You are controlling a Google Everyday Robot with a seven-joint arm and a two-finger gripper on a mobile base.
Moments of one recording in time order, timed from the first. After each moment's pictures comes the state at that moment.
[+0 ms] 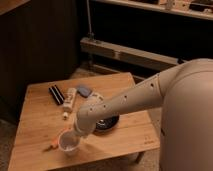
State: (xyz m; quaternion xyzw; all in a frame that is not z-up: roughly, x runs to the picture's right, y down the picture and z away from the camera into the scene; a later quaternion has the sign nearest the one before) arm -0.139 0.234 0.722 -0.38 0.04 0.52 0.76
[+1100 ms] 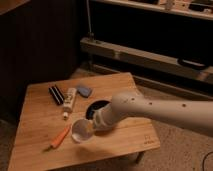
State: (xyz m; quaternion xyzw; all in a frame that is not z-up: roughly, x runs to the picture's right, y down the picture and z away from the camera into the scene) arm -0.063 0.163 0.639 -0.41 -0.10 0.58 0.70
